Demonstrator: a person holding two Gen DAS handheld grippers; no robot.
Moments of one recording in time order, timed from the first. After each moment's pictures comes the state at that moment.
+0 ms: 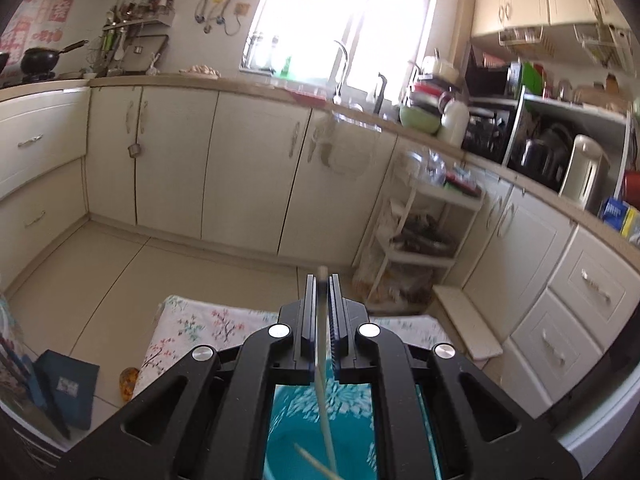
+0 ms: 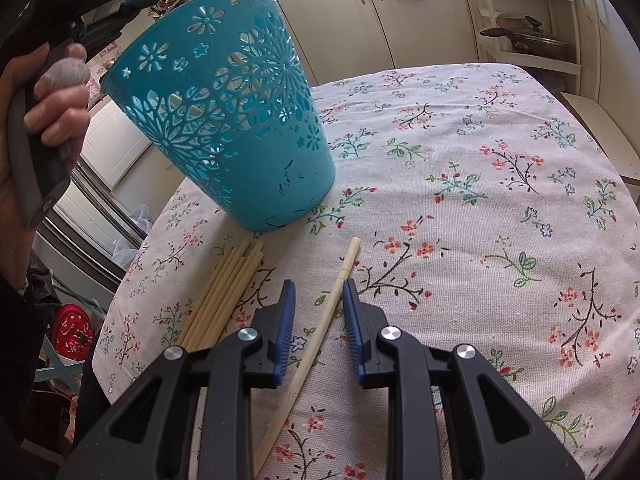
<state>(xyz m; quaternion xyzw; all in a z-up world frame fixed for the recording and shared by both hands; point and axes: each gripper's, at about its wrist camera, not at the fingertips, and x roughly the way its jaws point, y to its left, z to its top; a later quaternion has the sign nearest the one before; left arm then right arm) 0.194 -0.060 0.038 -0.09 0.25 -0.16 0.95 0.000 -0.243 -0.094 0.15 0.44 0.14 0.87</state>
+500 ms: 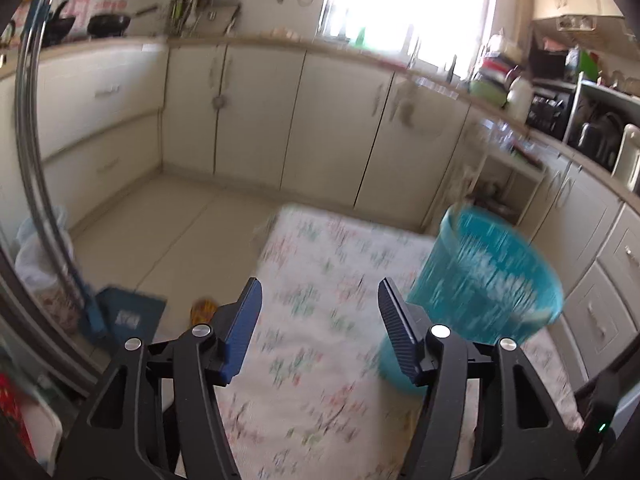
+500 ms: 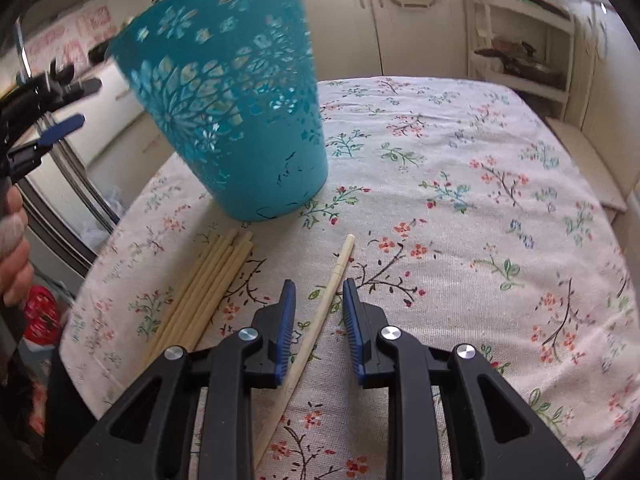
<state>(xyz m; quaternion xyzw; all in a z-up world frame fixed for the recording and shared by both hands) 0.106 0.045 -0.040 -0.10 0.33 -0.04 0.94 0.000 -0.212 -0.088 0.04 0.45 0.11 0.88</state>
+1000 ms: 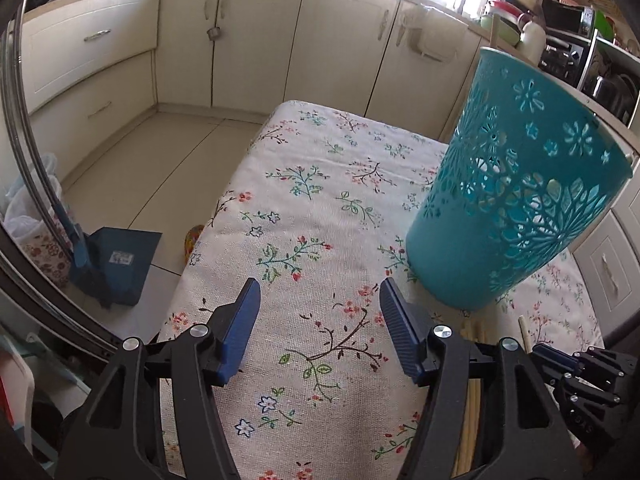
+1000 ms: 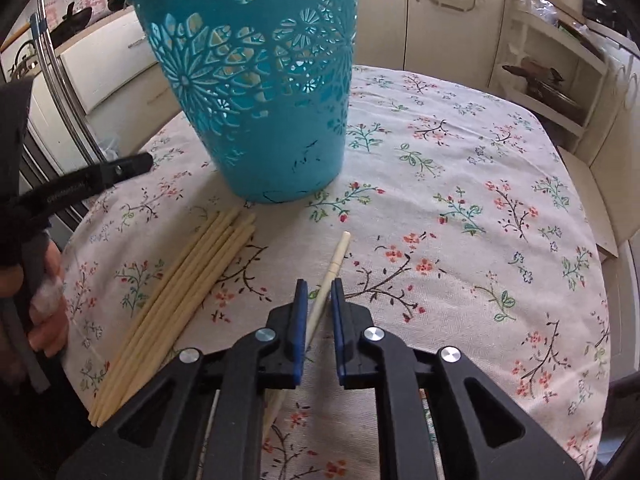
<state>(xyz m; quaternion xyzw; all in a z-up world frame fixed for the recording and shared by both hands) 0.102 0.025 -0.119 -0.08 0.41 -0.05 0.91 0.009 -0.208 -0.089 0.01 0.48 0.12 0.87</state>
